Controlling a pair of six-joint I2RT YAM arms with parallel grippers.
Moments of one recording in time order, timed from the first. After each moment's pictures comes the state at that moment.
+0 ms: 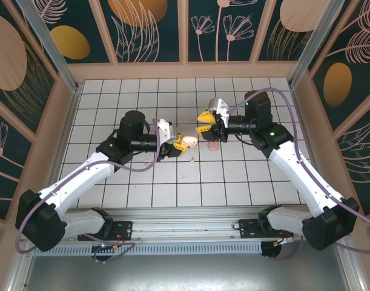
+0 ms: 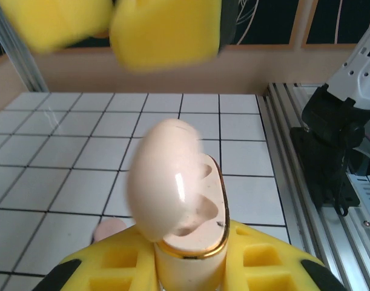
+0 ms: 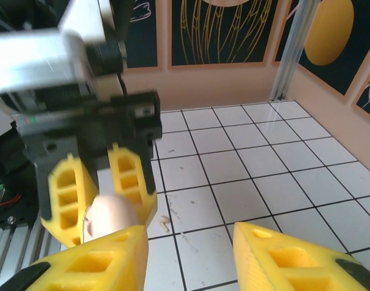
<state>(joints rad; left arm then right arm) -0.61 1.23 0.92 -0.10 0.82 0.32 0.46 1.18 1.16 -0.35 -0.87 -0.38</state>
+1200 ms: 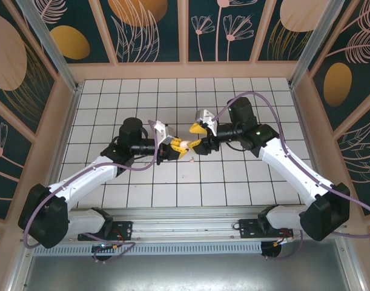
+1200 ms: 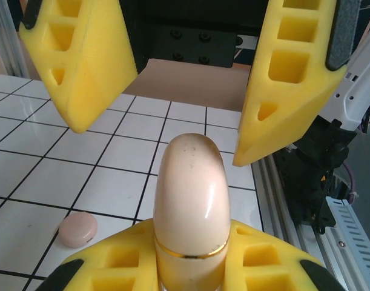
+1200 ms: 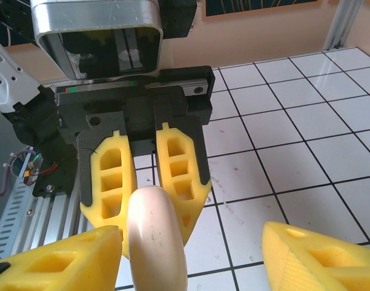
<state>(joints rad) -0.57 1.26 0.77 0.18 0.92 0.12 0.56 1.27 1.12 -0.43 -0.85 -0.42</state>
